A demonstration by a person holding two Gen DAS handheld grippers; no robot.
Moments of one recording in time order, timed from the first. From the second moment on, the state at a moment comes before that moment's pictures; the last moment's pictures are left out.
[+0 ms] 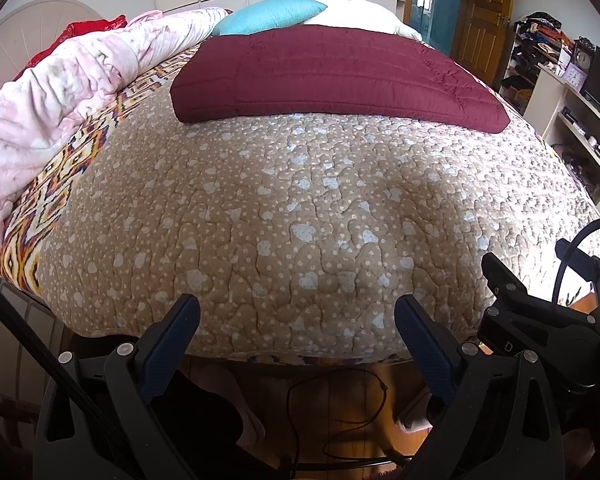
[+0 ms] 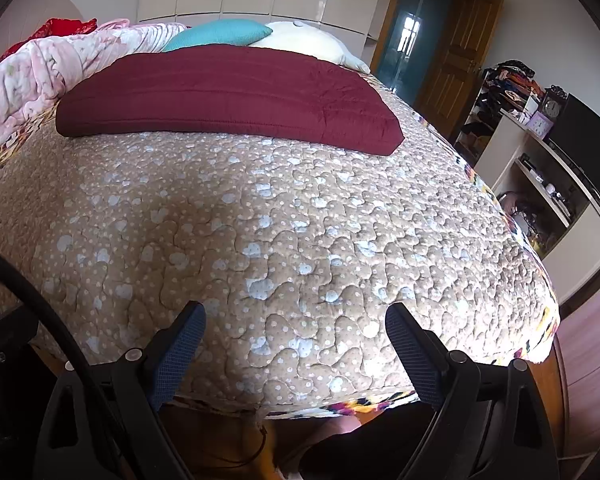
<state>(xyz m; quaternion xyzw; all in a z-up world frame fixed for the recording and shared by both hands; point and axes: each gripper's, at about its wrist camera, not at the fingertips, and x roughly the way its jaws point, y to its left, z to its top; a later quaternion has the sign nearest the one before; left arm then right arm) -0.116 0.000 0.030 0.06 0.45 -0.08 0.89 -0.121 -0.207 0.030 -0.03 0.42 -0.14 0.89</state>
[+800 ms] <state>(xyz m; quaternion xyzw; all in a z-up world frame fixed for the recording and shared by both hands) -0.115 0.000 0.027 0.06 0.45 -0.08 0.89 -0.121 -0.205 0.028 -0.04 0.43 -0.13 0.89</state>
